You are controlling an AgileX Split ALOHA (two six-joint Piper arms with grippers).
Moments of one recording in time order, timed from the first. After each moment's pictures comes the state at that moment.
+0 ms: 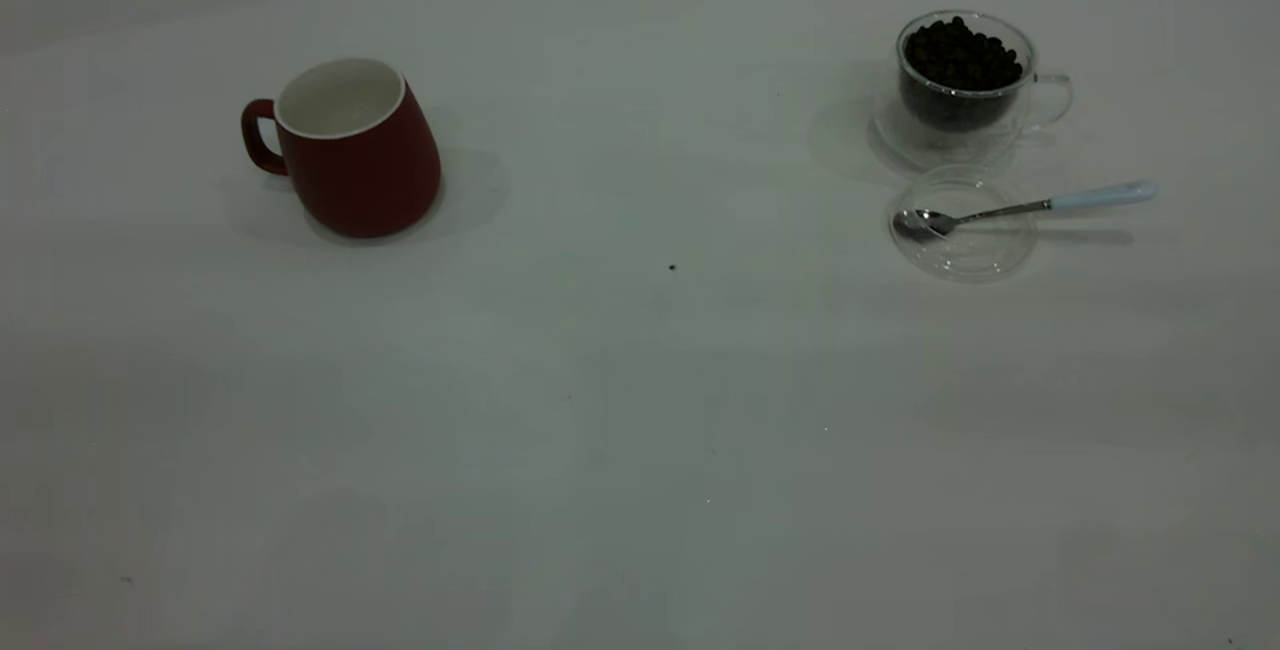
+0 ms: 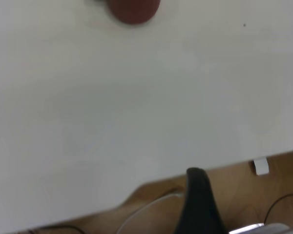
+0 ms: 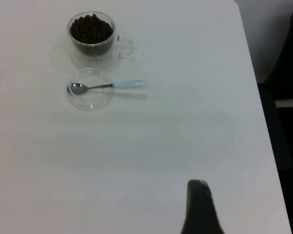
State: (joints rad) left arm -0.02 0.36 -0.50 -0.28 0.98 0.17; right arm 0.08 -0.02 -0.47 -0.08 1.13 0.05
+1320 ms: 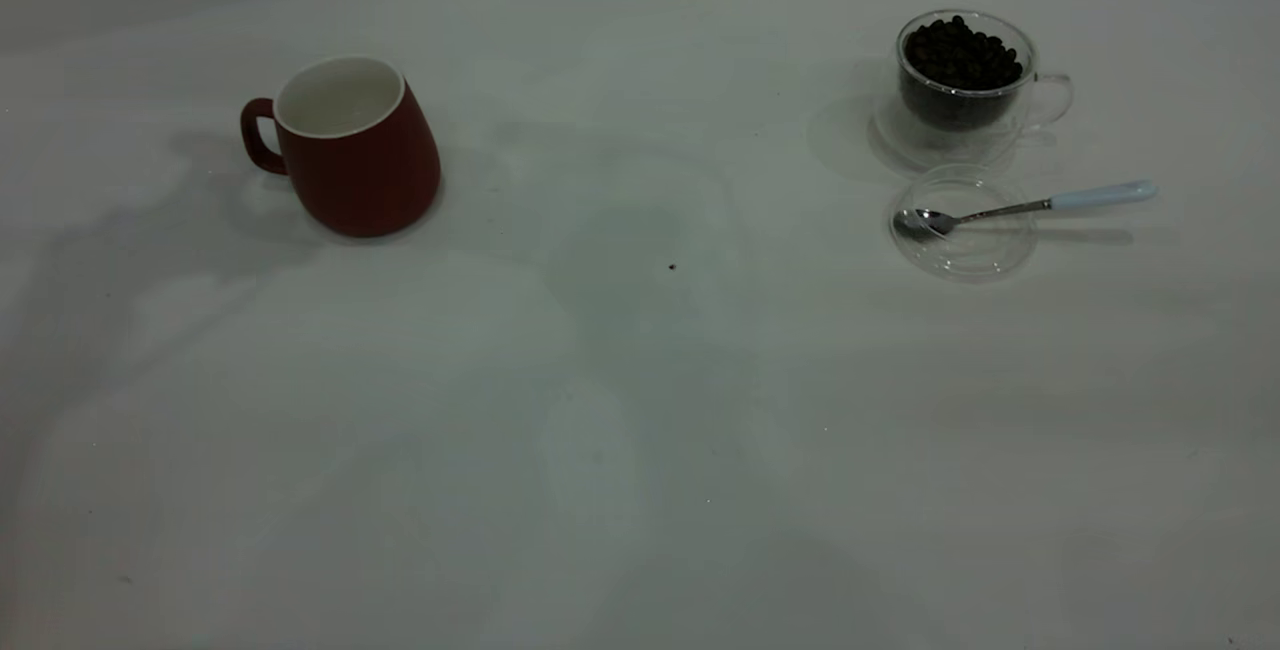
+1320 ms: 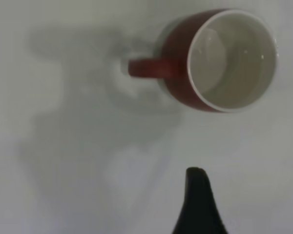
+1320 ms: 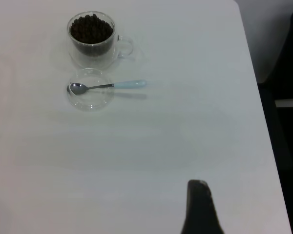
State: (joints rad) left arm -0.02 1.92 -1.39 -0.27 0.76 0.39; right arm 0.08 -0.02 -0.47 -0.08 1.13 0.05
